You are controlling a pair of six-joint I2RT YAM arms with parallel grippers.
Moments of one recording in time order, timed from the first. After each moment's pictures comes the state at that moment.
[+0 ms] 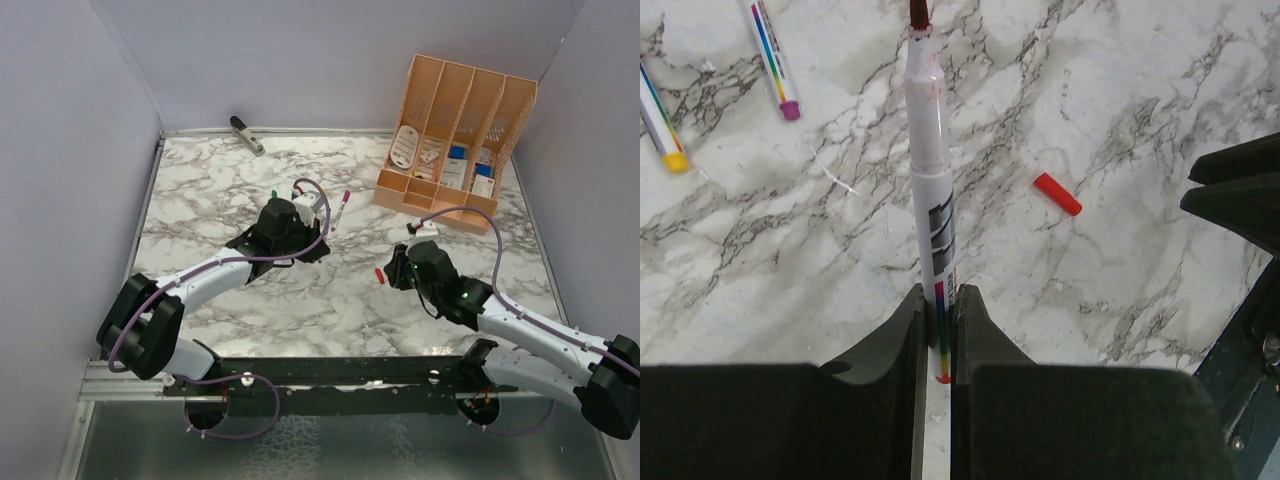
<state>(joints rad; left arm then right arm) -0.61 1.41 0.78 0.08 0.32 -0.31 0.78 0.93 0.52 -0.13 0.32 0.49</state>
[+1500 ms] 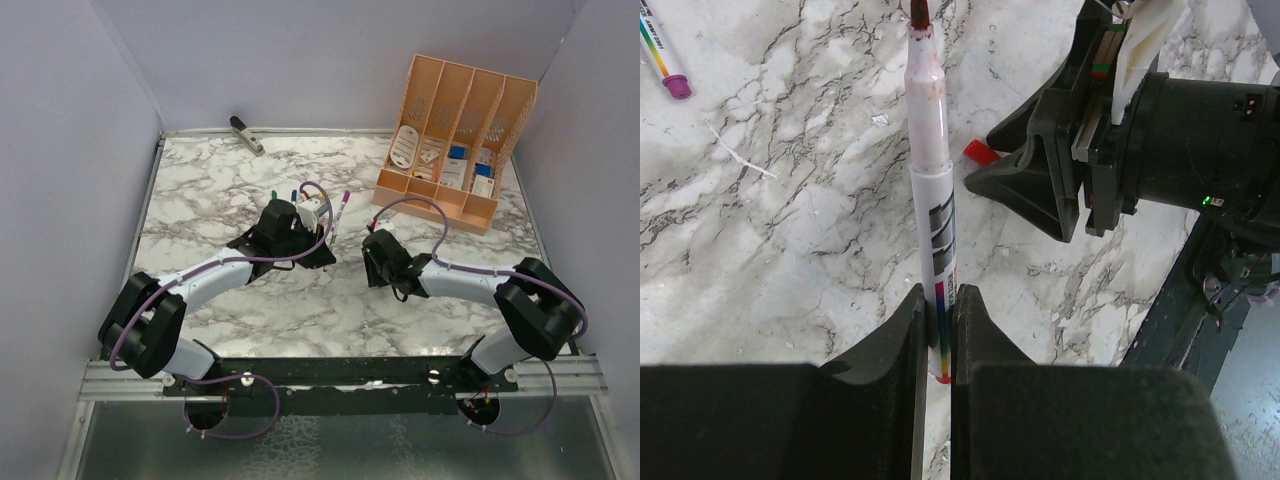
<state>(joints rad) -0.61 1.42 0.78 0.05 0.49 -0.31 0.78 1.52 0.71 -0.11 0.33 0.40</state>
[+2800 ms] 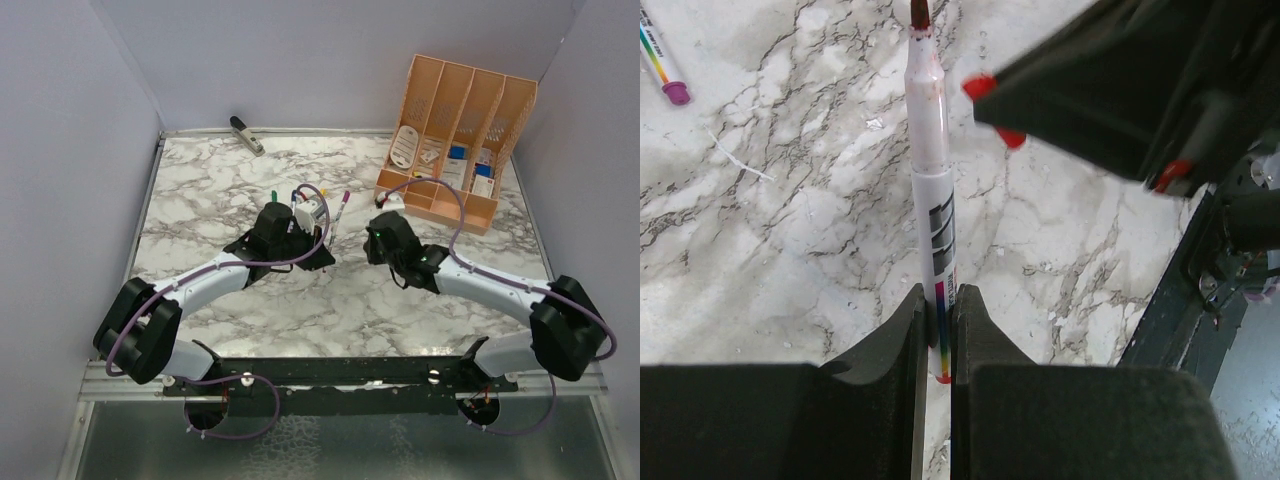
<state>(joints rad) -0.61 1.38 0.74 0.08 0.49 -0.31 0.77 1.38 0.80 -0.11 0.35 0.46</state>
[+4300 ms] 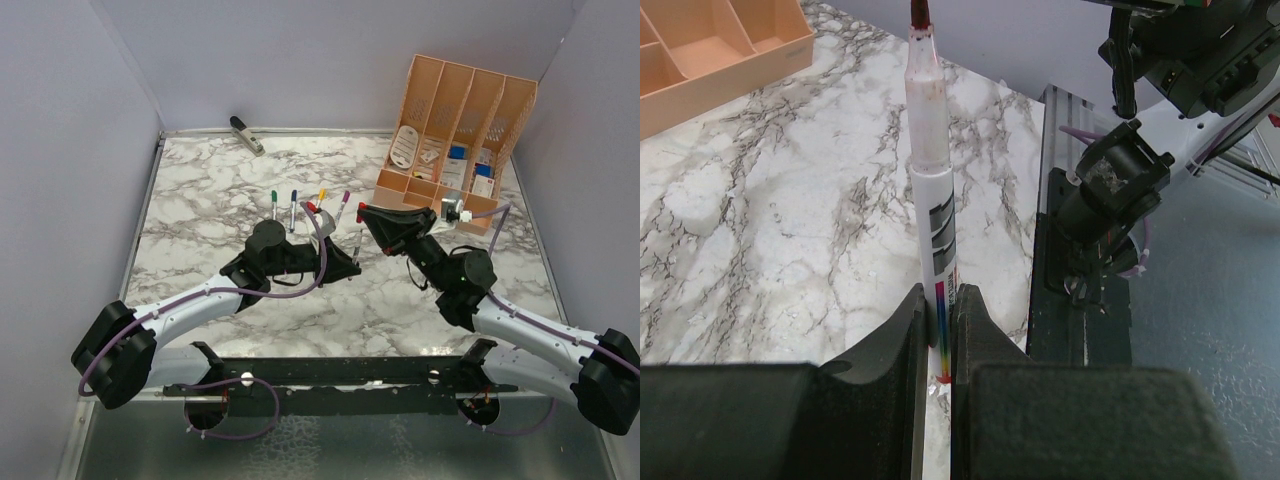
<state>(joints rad) -0.77 1.21 0.63 0.49 0.67 -0.31 0.77 0.99 0.47 1.02 -0.05 0.44</state>
